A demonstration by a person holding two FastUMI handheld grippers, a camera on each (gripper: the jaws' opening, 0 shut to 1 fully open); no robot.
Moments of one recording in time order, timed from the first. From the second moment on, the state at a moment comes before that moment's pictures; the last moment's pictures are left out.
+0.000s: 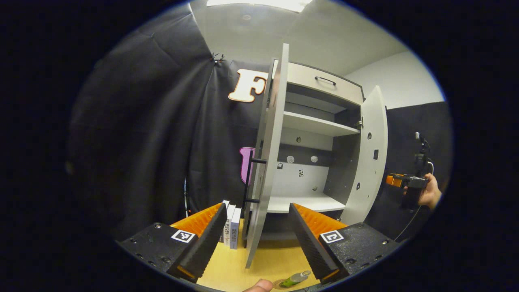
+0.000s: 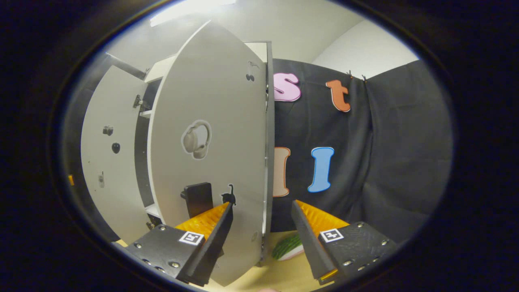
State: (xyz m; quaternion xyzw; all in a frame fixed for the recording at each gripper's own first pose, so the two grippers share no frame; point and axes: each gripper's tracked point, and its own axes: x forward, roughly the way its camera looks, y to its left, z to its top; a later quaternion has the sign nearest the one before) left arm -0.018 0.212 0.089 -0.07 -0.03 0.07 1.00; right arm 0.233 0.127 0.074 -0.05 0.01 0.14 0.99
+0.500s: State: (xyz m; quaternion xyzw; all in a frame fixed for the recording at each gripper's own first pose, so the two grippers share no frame) left arm 0.026 0.276 0.080 -0.01 0.00 0.09 1.00; right arm 0.244 0.174 0.073 0.00 0.01 0.16 0.99
